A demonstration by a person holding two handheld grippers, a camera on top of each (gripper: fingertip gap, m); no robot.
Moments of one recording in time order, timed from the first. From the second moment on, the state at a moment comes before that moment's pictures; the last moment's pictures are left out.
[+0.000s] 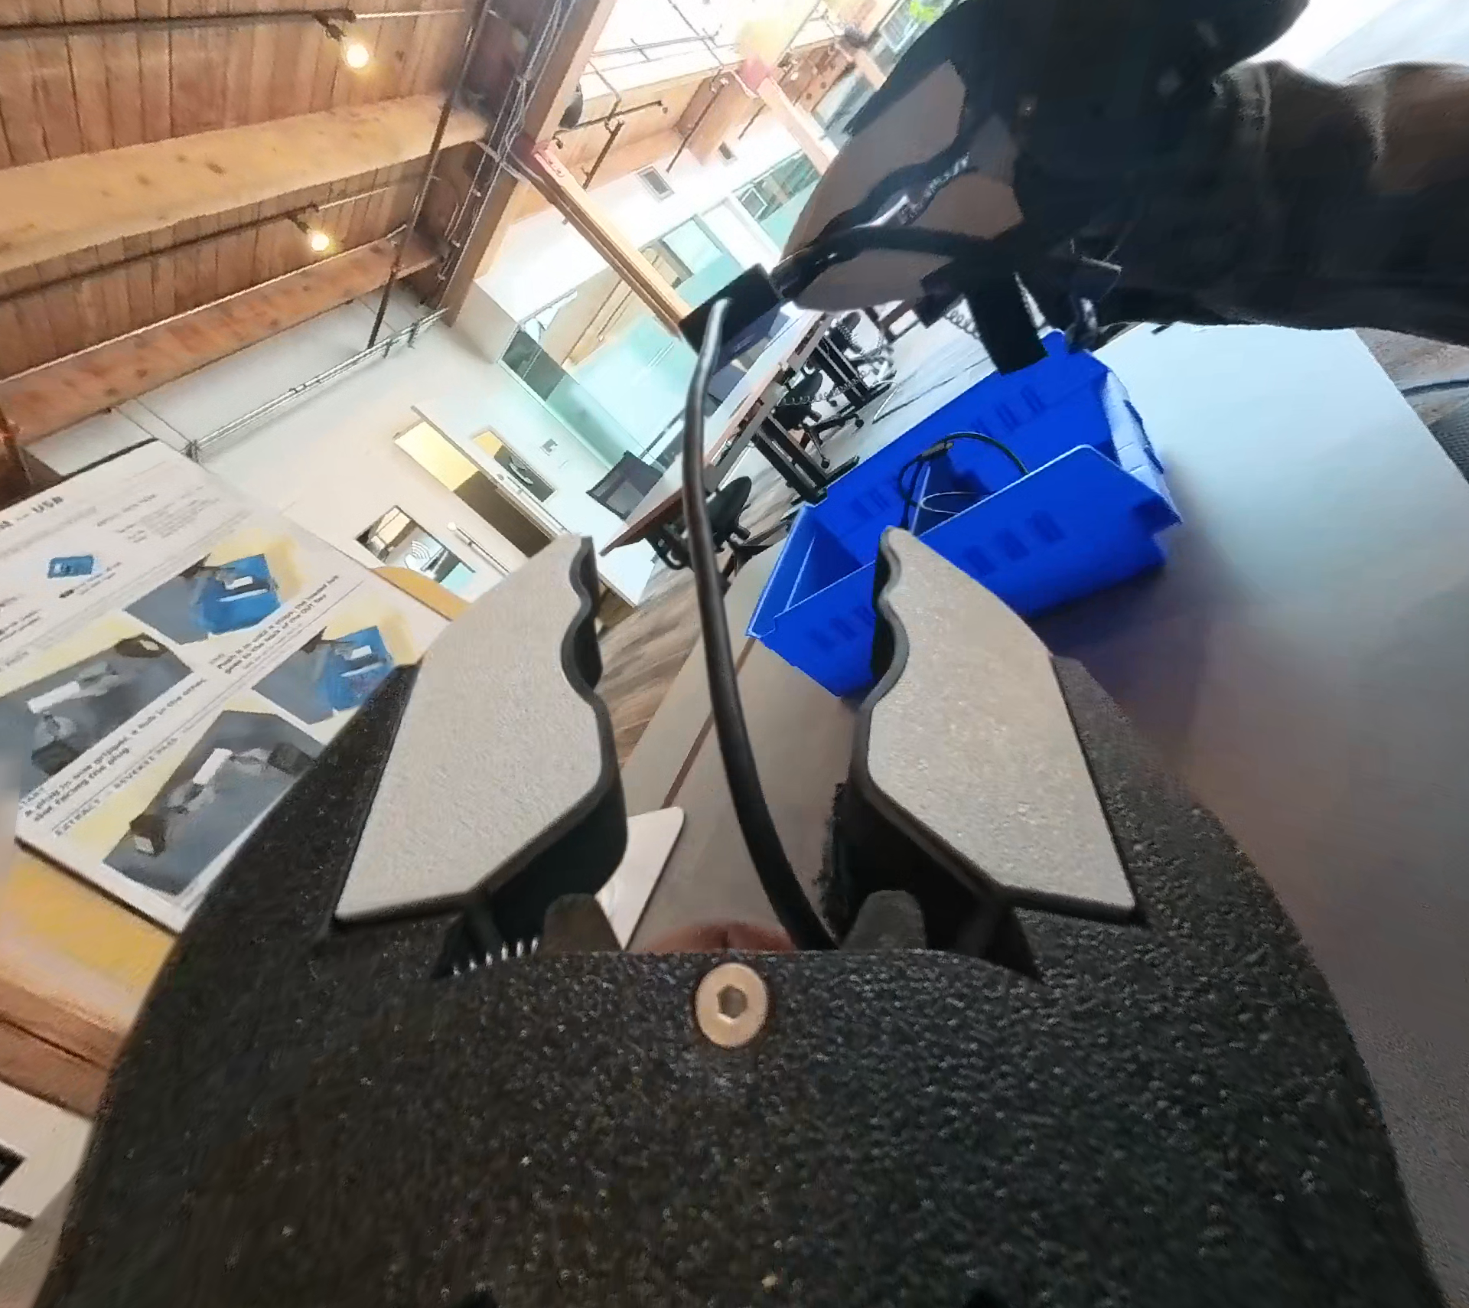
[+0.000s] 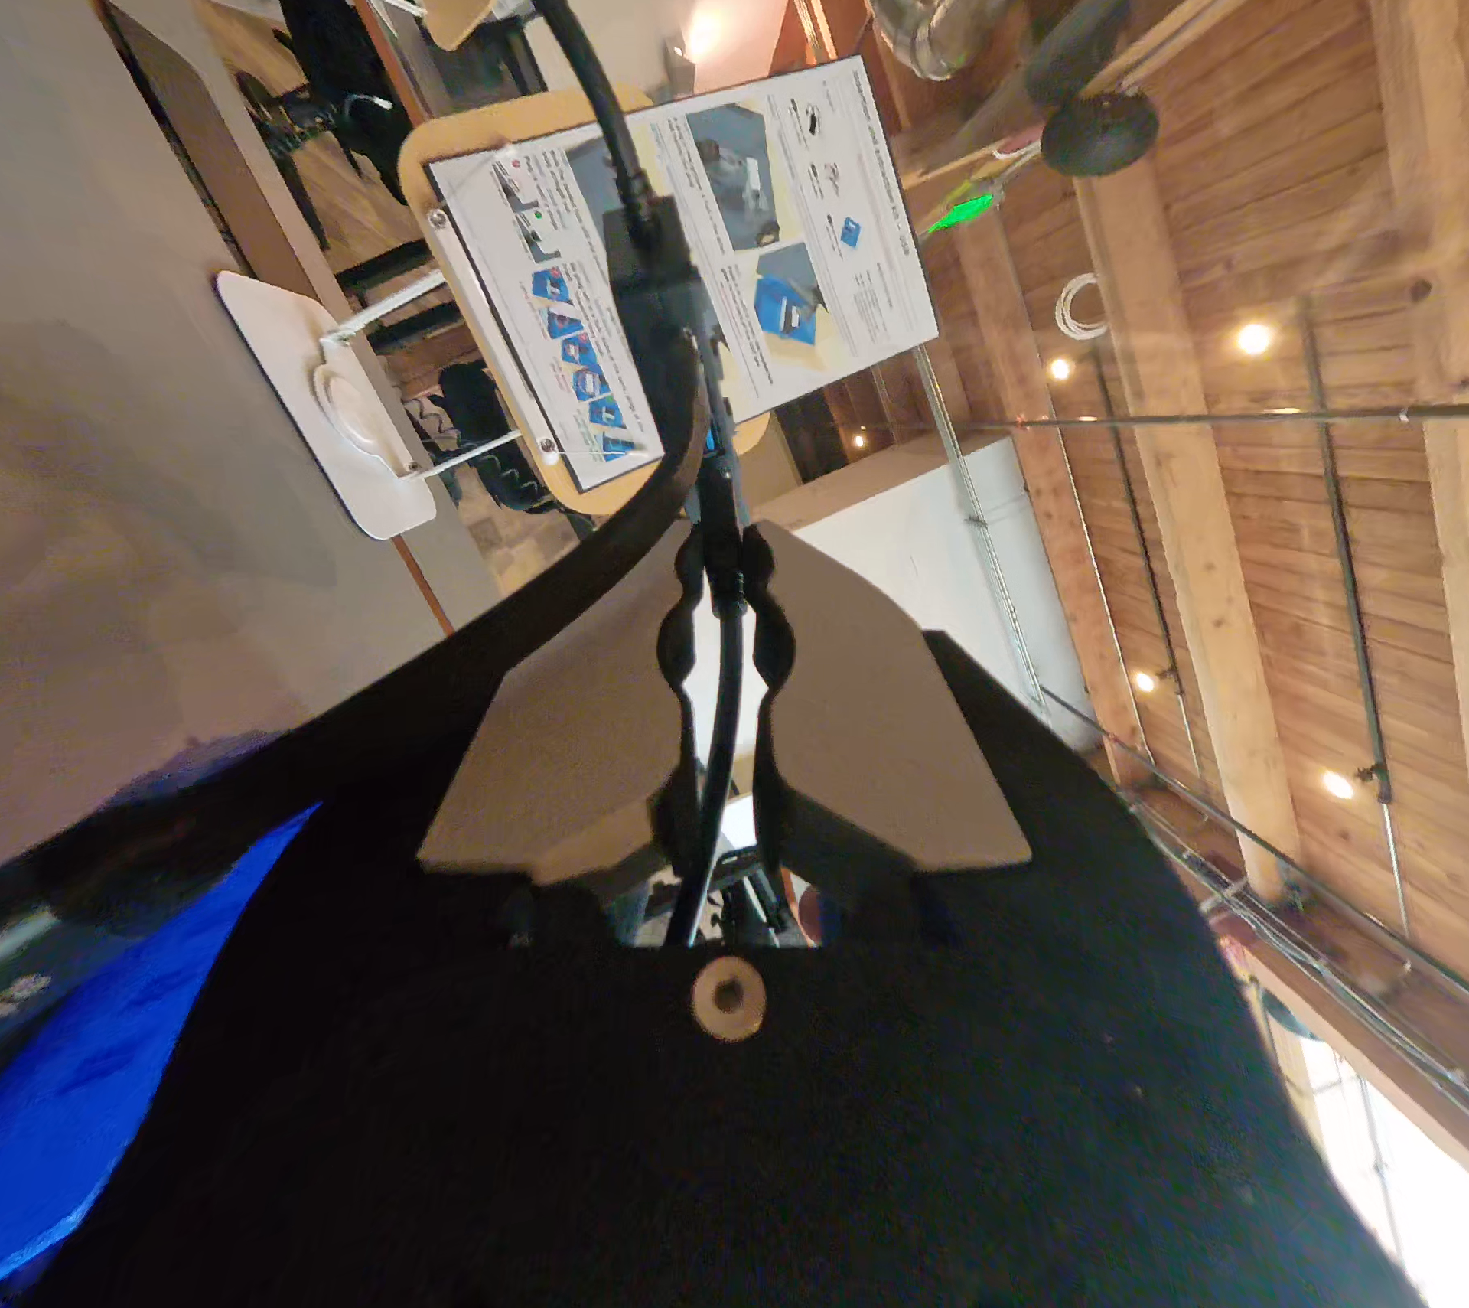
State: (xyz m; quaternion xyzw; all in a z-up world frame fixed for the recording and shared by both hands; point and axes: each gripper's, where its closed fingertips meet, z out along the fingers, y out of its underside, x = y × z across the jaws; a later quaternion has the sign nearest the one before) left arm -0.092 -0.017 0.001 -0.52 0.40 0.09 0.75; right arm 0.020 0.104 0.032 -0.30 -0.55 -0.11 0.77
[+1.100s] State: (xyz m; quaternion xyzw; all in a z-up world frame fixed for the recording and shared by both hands) left arm -0.267 -0.058 0.027 -0.63 0.06 0.07 0.77; right arm 0.123 0.220 0.095 -0.53 -0.32 -0.02 0.78
